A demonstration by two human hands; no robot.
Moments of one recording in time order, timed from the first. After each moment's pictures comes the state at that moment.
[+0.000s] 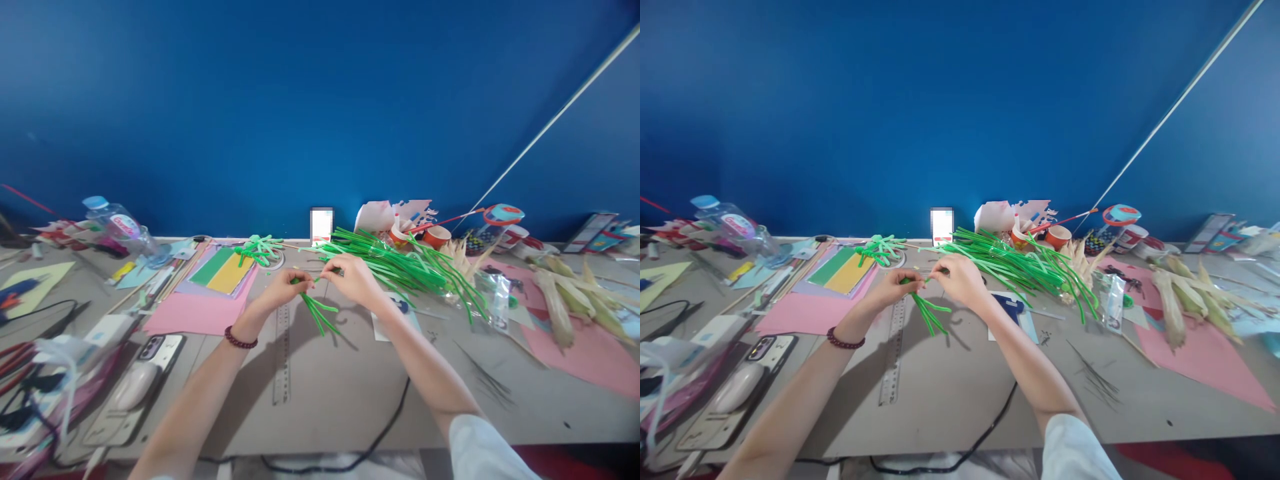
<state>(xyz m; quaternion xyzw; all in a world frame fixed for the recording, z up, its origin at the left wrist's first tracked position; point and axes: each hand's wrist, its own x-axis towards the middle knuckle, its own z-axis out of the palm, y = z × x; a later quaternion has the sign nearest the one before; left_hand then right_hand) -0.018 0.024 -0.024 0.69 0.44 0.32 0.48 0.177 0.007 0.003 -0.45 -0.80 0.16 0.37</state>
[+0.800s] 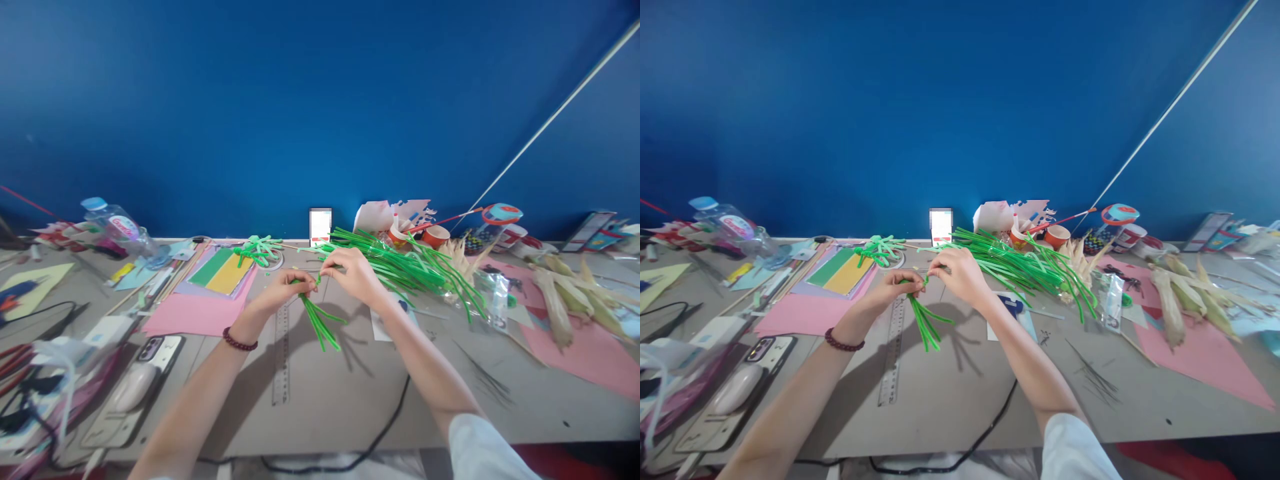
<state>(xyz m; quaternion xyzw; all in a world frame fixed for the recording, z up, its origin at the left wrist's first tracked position) -0.017 0.016 -0.015 0.63 0.36 0.34 0.59 0.182 0.008 0.014 -0.40 -0.82 0.13 0.40</state>
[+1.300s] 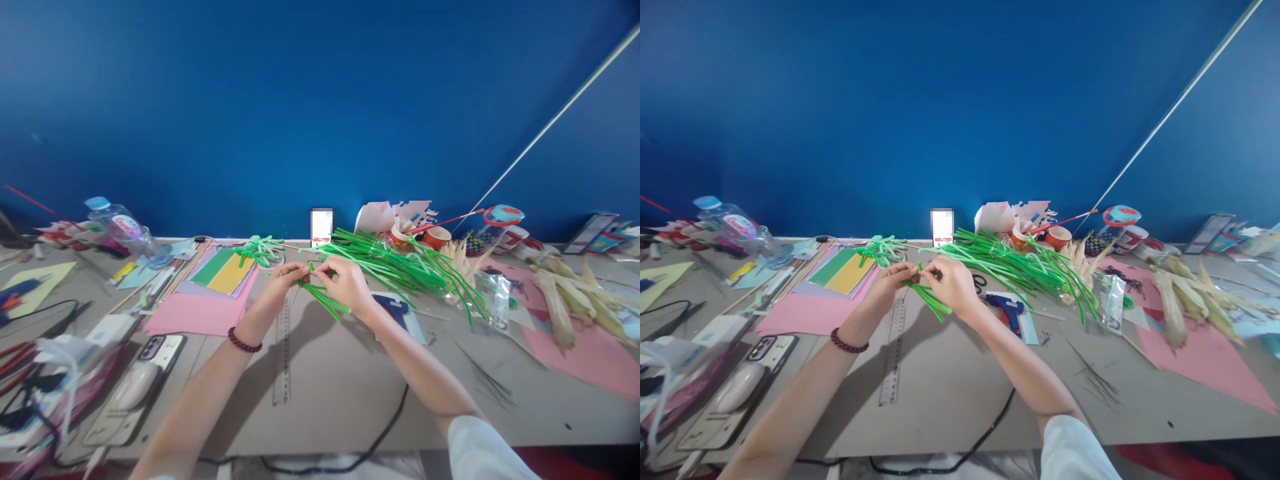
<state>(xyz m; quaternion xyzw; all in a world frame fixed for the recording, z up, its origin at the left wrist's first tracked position) -0.009 0.014 -0.011 0.52 0.40 0.47 0.59 0.158 -0.002 -0.003 -0.45 -0.76 0.15 0.44</state>
